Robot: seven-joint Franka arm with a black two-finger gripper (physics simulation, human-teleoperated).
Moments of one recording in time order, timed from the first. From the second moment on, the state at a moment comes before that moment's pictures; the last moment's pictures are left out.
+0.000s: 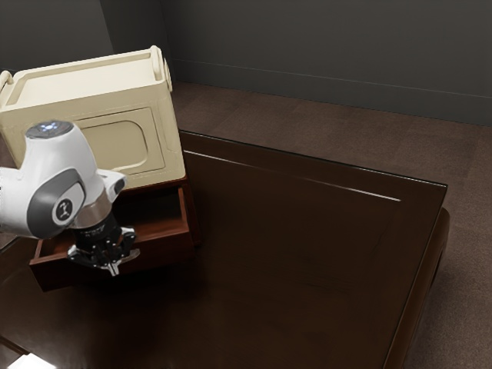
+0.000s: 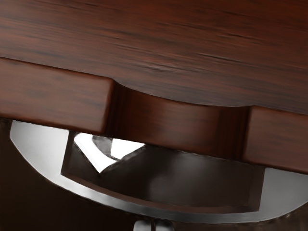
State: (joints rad) arm 0.50 -0.60 -0.53 -2.67 -0.30 2.20 -0.69
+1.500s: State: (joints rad) arm 0.89 -0.45 -0.76 -2.58 -0.25 2.52 -0.46
